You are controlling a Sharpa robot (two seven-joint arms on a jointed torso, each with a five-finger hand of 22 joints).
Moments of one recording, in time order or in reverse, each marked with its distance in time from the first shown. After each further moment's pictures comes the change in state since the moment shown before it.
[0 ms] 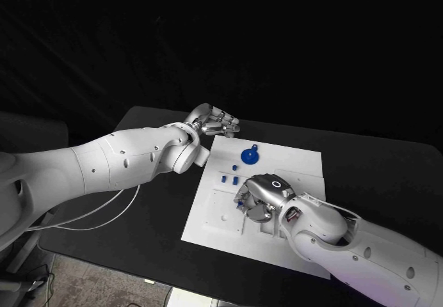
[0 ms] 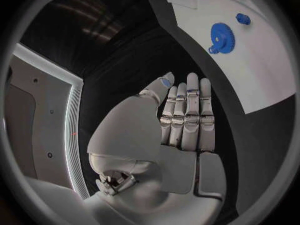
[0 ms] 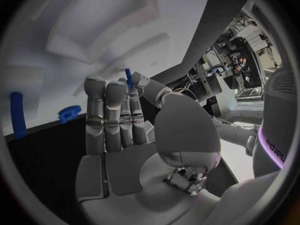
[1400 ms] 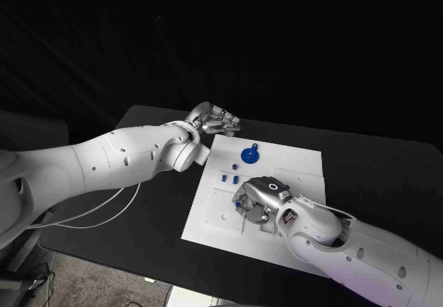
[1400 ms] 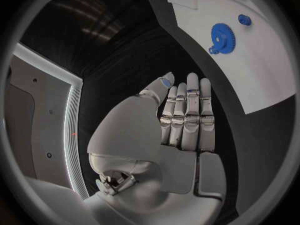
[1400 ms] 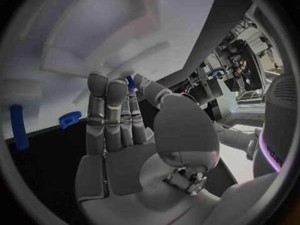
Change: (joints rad) left arm 0.004 0.001 0.000 0.000 0.001 0.003 -0.012; left_hand 0.000 0.000 0.000 0.000 0.000 0.000 0.000 0.000 0.000 -0.003 0.001 0.000 0.000 0.000 0.000 0.000 0.000 0.000 0.000 0.000 0.000 -0.007; right arm 0.005 0.022 -0.033 -0.030 -0.011 -0.001 -0.016; right_hand -0.033 -0.028 -0.110 0.052 0.049 -0.123 0.031 0.006 -0.005 -0.132 0.025 0.009 0.001 -0.005 0.027 -0.005 -0.015 0.029 -0.002 0.024 -0.095 -0.041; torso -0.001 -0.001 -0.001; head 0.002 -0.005
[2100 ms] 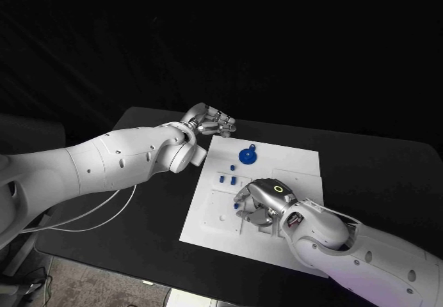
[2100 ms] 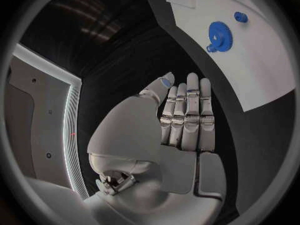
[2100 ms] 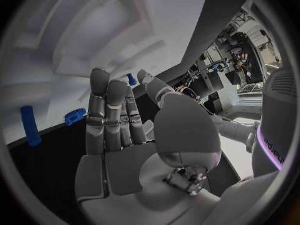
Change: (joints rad) left arm 0.000 -0.005 0.000 -0.004 0.000 0.002 -0.003; left_hand 0.000 0.000 -0.003 0.003 0.000 0.000 0.000 0.000 0.000 -0.004 -0.001 0.000 0.000 0.000 0.000 0.000 0.000 0.000 0.000 0.000 0.000 -0.005; right arm -0.008 -0.054 -0.002 0.047 0.057 -0.067 0.003; right_hand 0.018 -0.034 -0.111 0.018 0.009 -0.042 0.009 0.000 -0.002 -0.089 0.043 -0.011 -0.005 -0.008 0.014 0.000 -0.043 0.010 0.003 0.012 -0.091 -0.077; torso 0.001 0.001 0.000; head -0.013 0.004
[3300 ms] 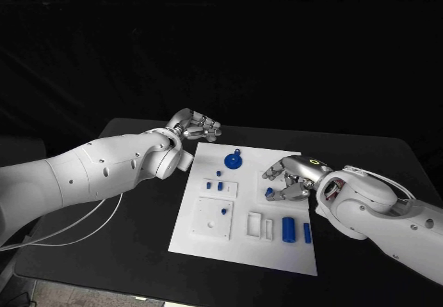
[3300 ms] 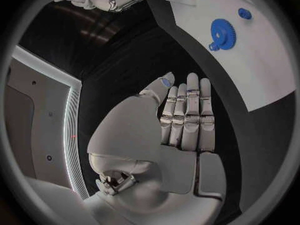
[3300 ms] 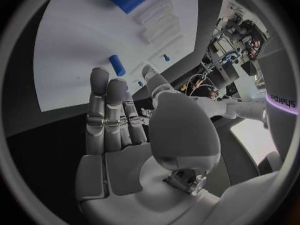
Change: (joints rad) left arm 0.001 -0.006 0.000 -0.016 0.000 0.003 0.000; left_hand 0.000 0.000 0.000 0.000 0.000 0.000 0.000 0.000 0.000 -0.013 0.004 0.000 0.000 0.000 0.000 0.000 0.000 0.000 0.000 0.000 0.000 -0.004; right arm 0.046 -0.204 0.180 0.074 0.148 0.250 -0.022; right_hand 0.116 -0.010 -0.304 0.121 0.035 -0.180 -0.054 0.000 -0.003 -0.149 0.008 0.000 0.000 -0.008 -0.009 -0.003 -0.019 0.006 -0.004 -0.004 0.000 -0.022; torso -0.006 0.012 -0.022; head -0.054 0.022
